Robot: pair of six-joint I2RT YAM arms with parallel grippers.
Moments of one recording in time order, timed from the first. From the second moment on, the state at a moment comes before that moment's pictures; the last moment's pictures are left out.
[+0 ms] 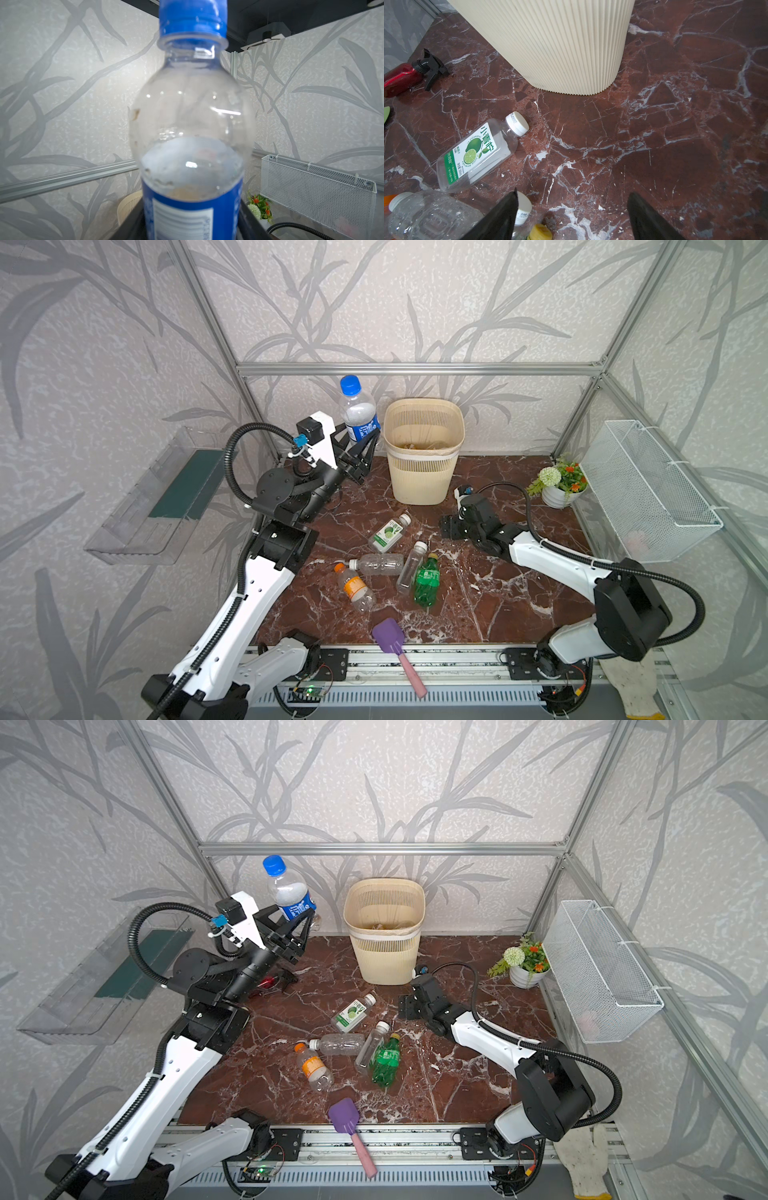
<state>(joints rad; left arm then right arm) -0.40 1.06 1.23 0.26 0.27 -0.09 0.60 1.48 0.92 -0.16 0.13 0.41</state>
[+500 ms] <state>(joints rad) -0.52 1.14 1.36 0.33 0.29 0.12 0.60 1.46 0.91 -0.16 0.15 0.40</state>
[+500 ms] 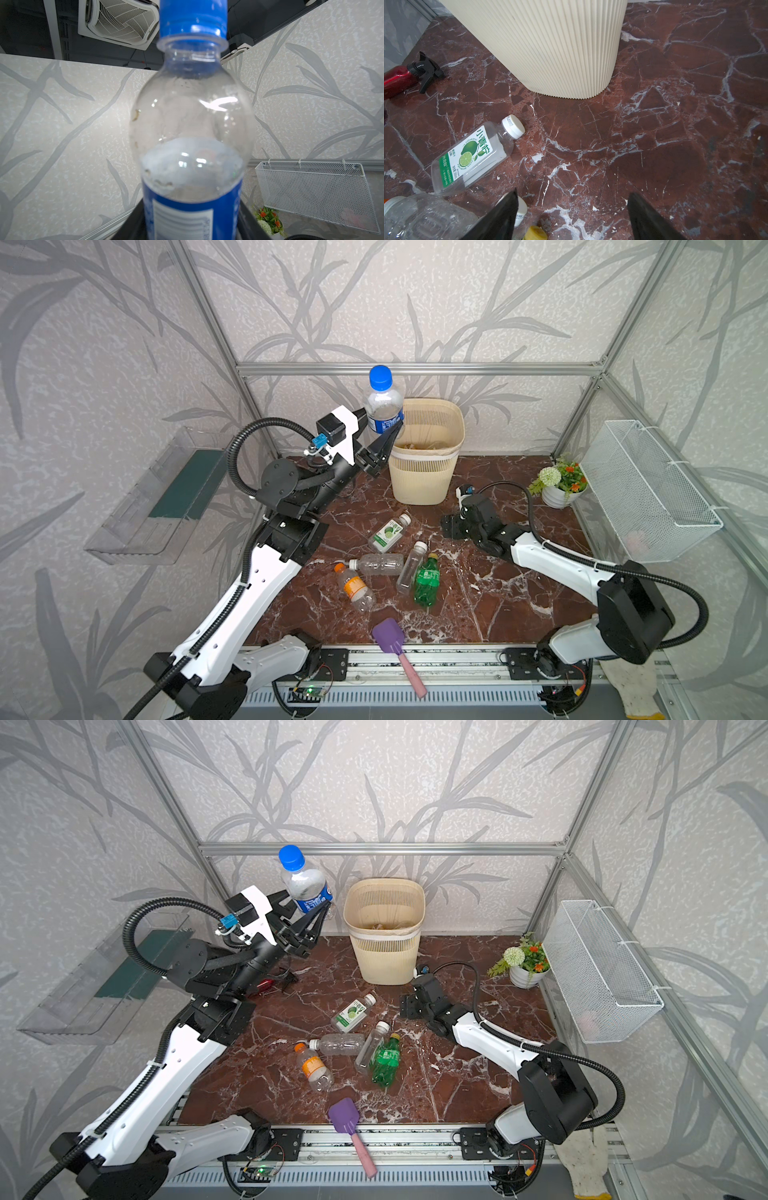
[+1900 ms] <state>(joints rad) -0.34 1.49 1.96 -0.57 -0.21 0.02 0.65 1.47 0.89 -0.16 0.17 0.46</state>
